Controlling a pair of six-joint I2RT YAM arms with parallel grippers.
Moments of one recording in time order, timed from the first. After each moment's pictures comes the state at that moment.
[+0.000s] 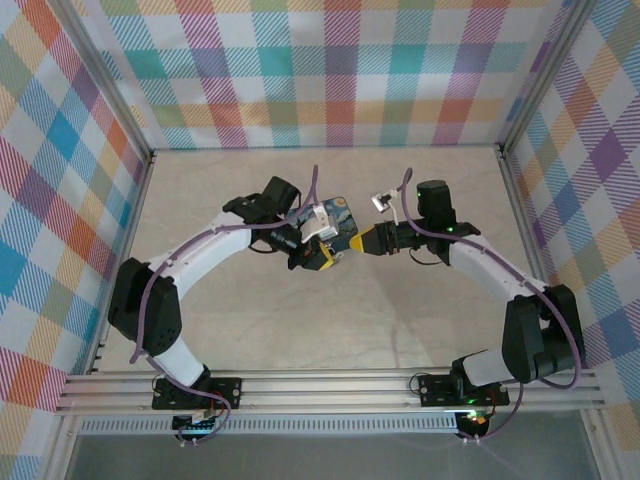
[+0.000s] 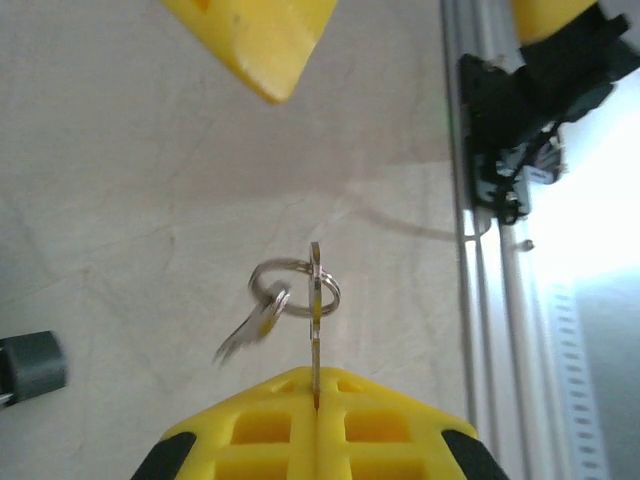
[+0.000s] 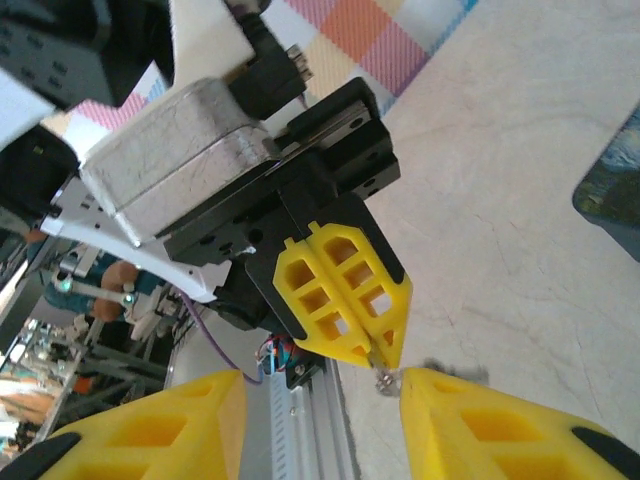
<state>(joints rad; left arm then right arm) -0.55 1.65 1.34 -0.82 0.84 0.56 0.32 1.42 0.94 -0.17 -1.27 0.22</state>
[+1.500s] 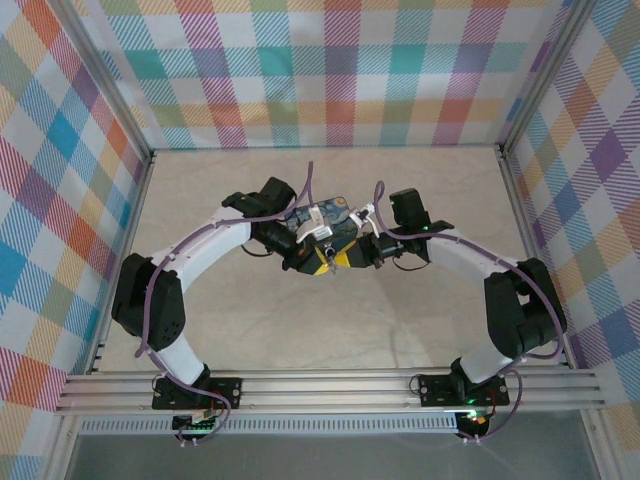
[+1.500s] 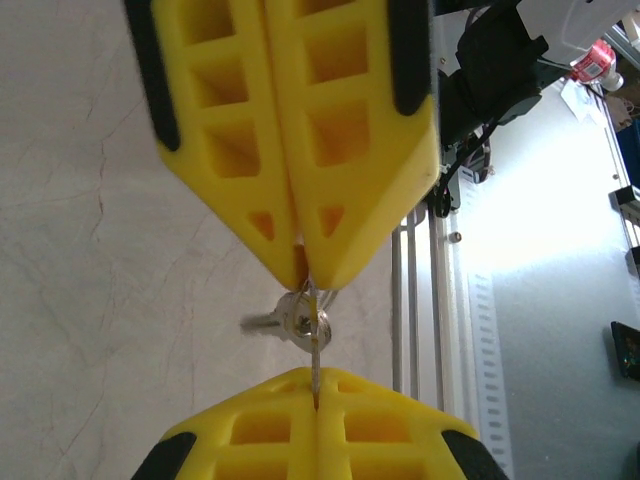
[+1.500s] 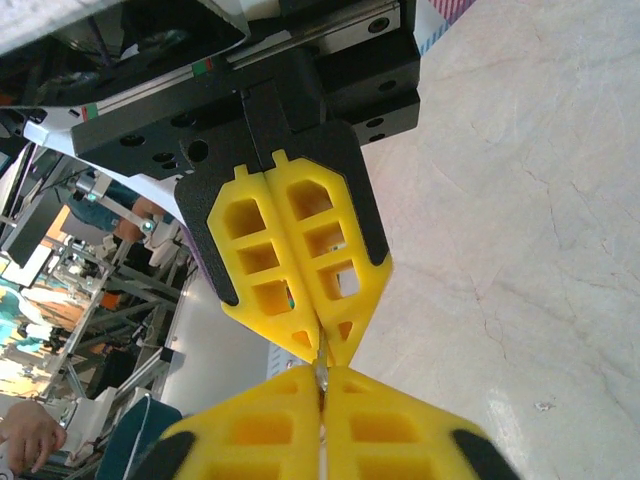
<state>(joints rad) -0.52 1.68 1.36 -0.95 0.93 0.57 0.43 1.57 0.97 -0.25 -1.31 0.01</state>
